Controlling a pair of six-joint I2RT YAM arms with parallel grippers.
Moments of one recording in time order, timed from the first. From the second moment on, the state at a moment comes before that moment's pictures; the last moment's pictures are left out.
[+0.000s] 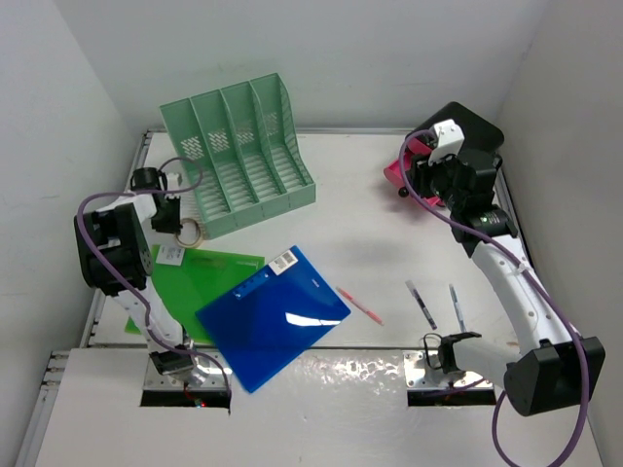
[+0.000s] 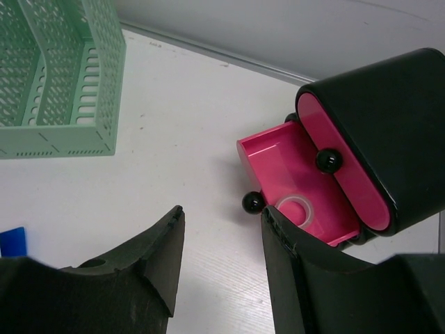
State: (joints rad) left arm 0.30 1.86 1.13 -0.40 0.07 0.21; right arm 0.16 1.13 0.98 -0.13 -0.13 -0.12
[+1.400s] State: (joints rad) left arm -0.18 1.21 1.30 -0.66 0.24 0.21; right arm 0.69 1.66 1.20 0.46 -0.54 0.41
